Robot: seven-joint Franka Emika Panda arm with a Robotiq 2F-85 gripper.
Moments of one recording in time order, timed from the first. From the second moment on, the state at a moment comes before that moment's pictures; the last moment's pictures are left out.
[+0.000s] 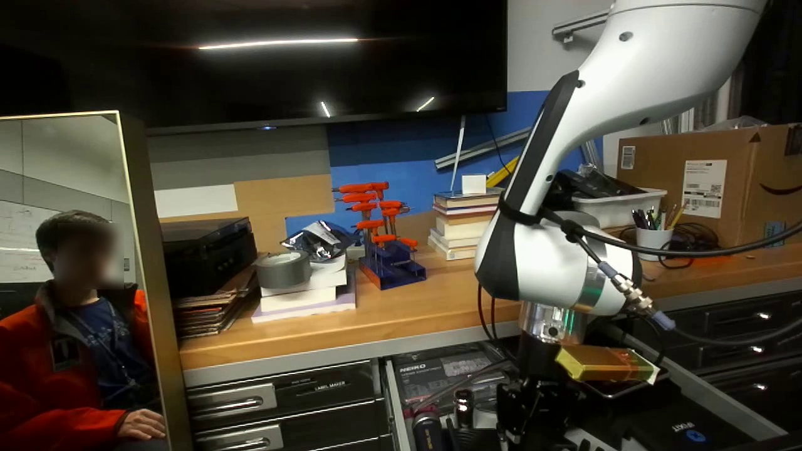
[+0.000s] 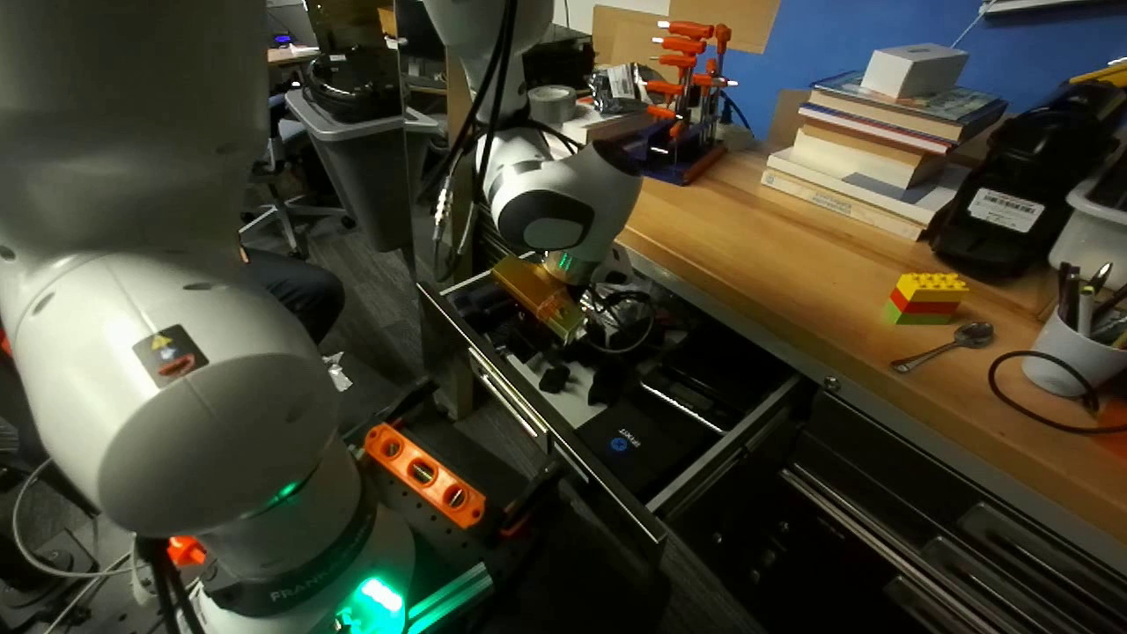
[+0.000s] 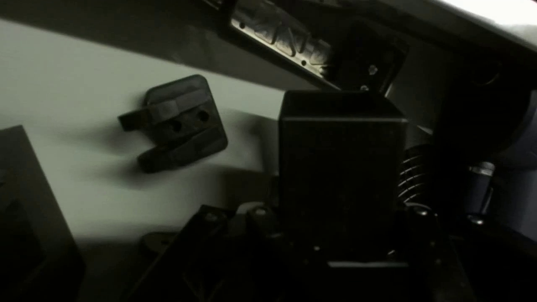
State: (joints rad) arm -0.05 0.36 0.17 -2.53 0.69 2.71 -0.58
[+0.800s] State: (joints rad) arm -0.12 0.38 0.22 -2.53 0.69 2.74 -0.64
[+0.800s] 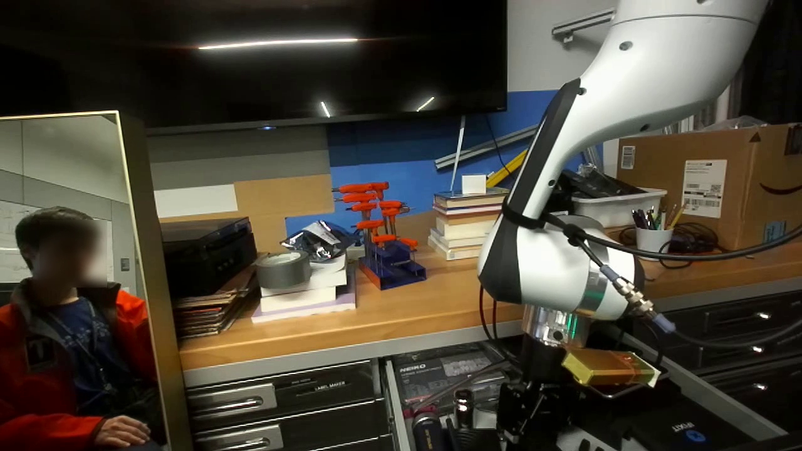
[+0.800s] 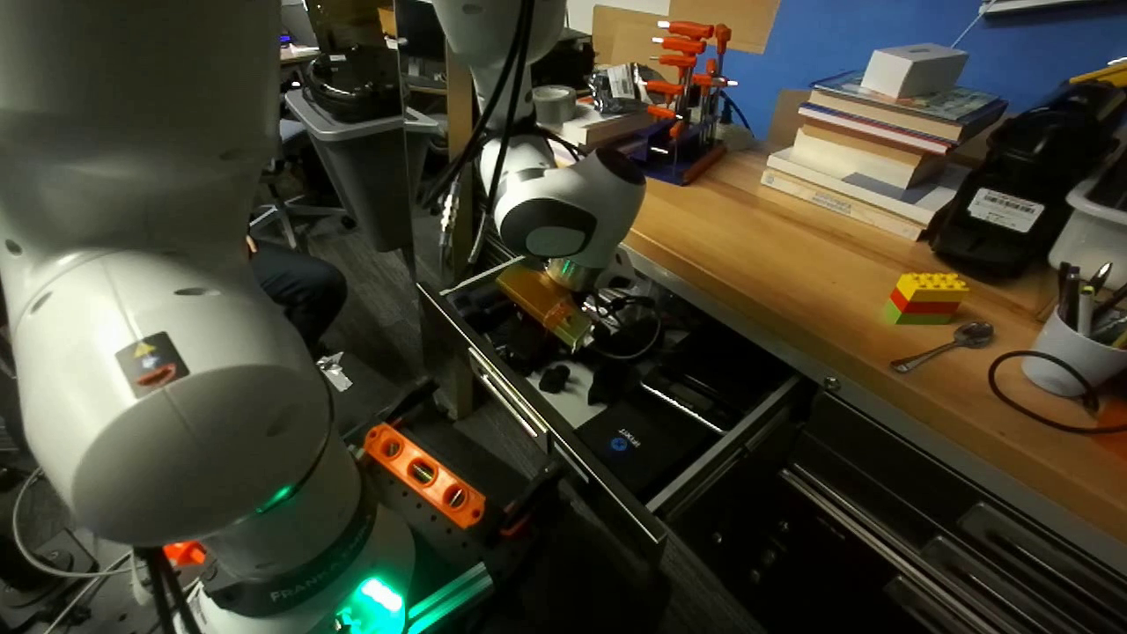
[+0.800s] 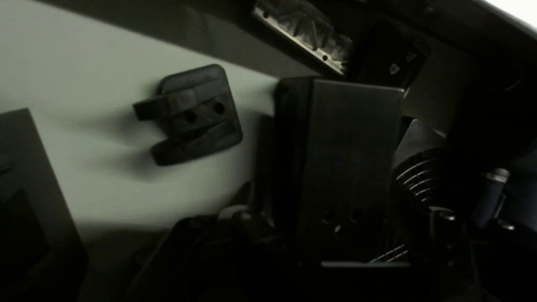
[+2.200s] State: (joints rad) arm 0.97 0.43 -0.59 -2.36 0.46 2.89 0.78
